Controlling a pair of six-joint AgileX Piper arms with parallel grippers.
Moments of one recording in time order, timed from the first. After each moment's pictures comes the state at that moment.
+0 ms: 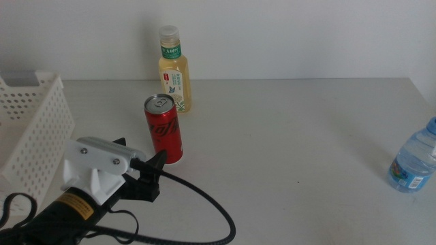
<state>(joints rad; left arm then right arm) -0.41 1.53 -0.24 -0.04 -1.03 -0.04 -0.11 -0.01 0.00 0.04 0.35 -0.01</state>
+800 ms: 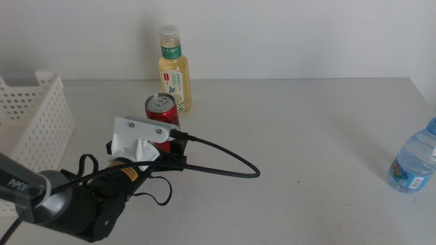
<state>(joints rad) -0.41 1.89 -0.56 -0.09 -1.02 -0.04 -0.11 -0.01 0.00 0.04 0.35 -0.01</state>
